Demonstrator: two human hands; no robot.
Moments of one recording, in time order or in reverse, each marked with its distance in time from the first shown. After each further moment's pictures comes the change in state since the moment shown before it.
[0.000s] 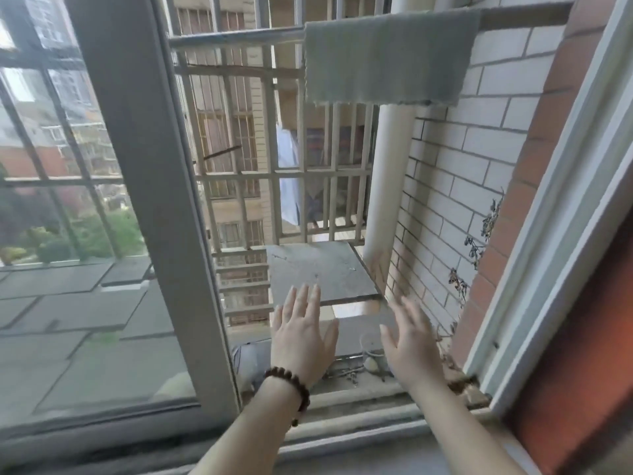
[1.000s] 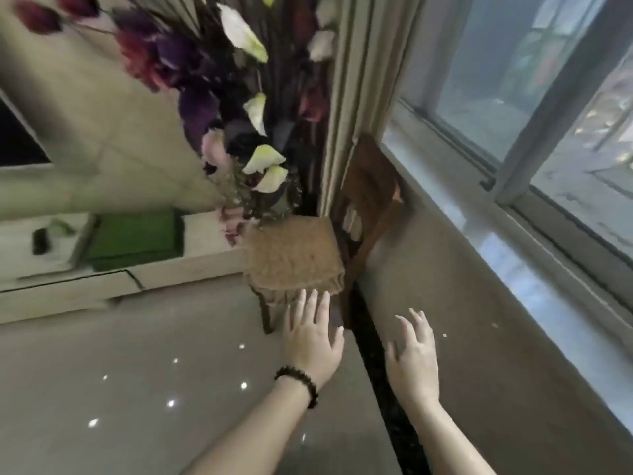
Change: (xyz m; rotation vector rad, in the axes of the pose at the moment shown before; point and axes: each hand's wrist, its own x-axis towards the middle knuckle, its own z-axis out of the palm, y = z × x) left_hand -0.620 0.000 -0.046 0.176 0.288 -1.424; right_hand -0.470 -0.127 0.048 0.449 -0.857 -0.963
